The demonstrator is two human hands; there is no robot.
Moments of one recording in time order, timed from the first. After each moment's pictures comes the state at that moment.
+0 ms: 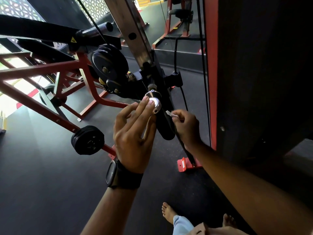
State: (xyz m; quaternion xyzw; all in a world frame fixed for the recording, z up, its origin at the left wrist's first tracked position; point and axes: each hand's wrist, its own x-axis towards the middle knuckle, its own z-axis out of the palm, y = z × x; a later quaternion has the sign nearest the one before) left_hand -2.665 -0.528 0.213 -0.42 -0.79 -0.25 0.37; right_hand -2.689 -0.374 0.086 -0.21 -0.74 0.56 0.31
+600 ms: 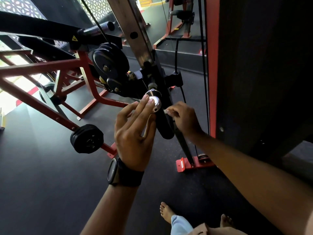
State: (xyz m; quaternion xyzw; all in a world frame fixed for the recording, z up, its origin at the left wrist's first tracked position) left_hand -2.665 -0.526 0.213 -0.41 -0.79 -0.27 0.37; right_hand -2.701 -0.355 0.093 -0.07 -0.84 0.43 0.33
